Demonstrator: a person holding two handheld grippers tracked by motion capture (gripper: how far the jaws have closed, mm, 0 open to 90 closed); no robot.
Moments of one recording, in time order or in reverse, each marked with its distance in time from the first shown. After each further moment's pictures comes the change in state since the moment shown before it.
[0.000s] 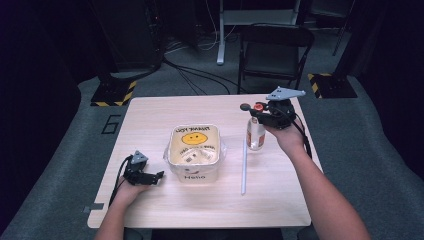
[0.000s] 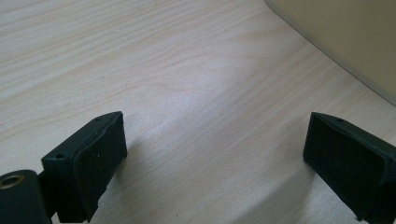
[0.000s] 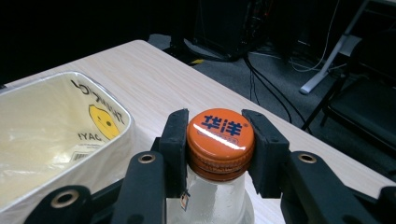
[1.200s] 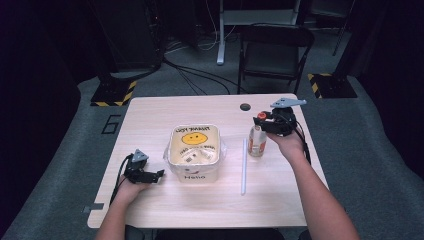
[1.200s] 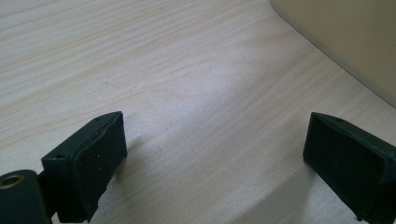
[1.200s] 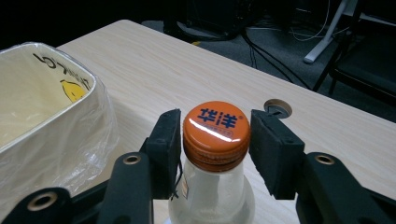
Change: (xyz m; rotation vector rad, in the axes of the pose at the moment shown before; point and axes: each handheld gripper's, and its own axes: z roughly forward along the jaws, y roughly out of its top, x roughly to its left) left arm 0.002 0.003 0.002 0.006 0.010 -0.004; right arm -0.020 -0.049 0.025 0.055 -0.009 0.122
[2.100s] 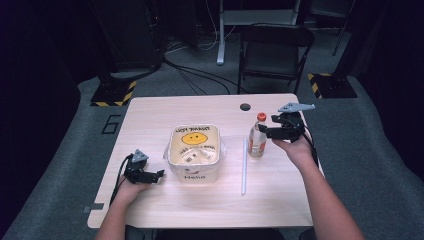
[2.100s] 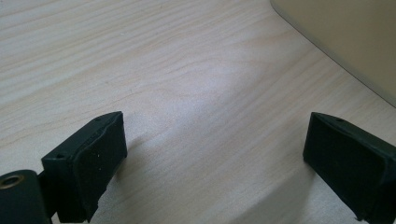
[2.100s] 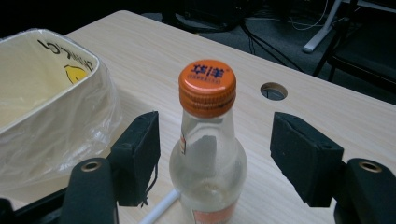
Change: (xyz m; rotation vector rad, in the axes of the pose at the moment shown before) left arm 0.000 0.000 -0.001 0.007 -0.002 0.001; right arm -0.004 -0.011 -0.022 0.030 0.002 0.030
